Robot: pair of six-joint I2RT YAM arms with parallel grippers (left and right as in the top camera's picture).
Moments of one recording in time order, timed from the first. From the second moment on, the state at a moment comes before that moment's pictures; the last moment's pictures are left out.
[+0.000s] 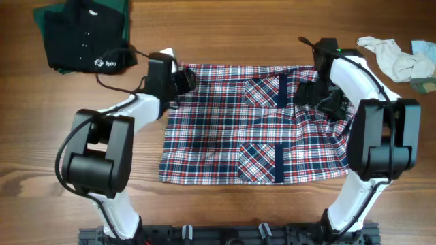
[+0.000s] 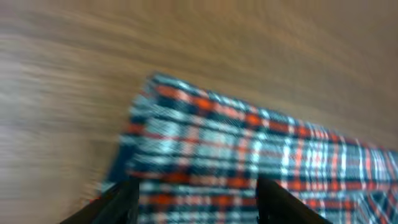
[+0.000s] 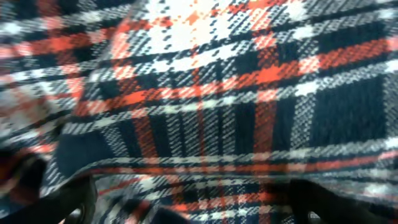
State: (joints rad) left arm -0.21 1.96 1.03 0.14 0.18 -0.54; right arm 0.01 2.04 1.43 -1.02 0.13 0.42
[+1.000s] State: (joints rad) left arm -0.17 2.03 1.07 0.20 0.23 -0.55; right arm 0.02 2.01 1.43 -1.00 0.05 0.41
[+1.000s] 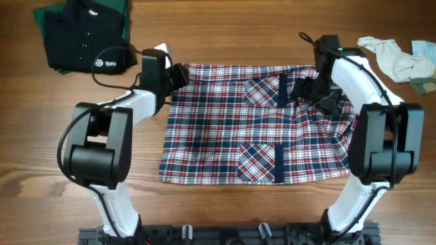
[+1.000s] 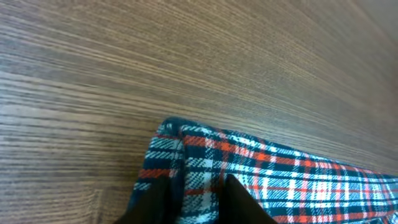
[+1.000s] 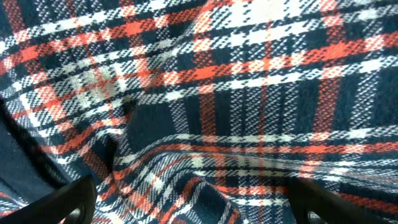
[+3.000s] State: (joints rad) left arm -0.29 1.98 1.16 -0.13 0.23 -0.33; right arm 0.30 2.15 1.61 -0.47 -0.09 0.26
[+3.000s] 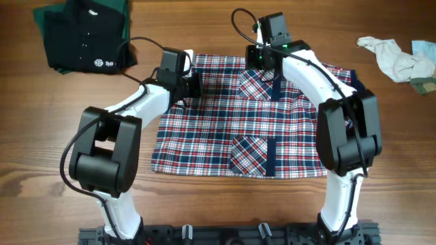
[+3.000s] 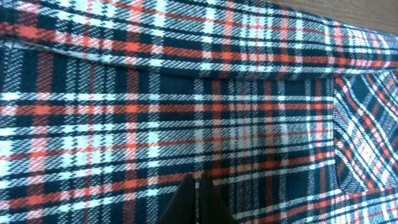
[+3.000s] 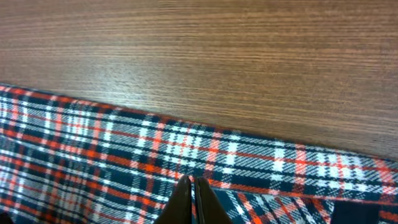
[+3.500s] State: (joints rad) left arm -0.29 1.98 1.16 -0.13 0.23 -0.33; right arm 0.30 2.23 1.64 -0.60 -0.08 0.26
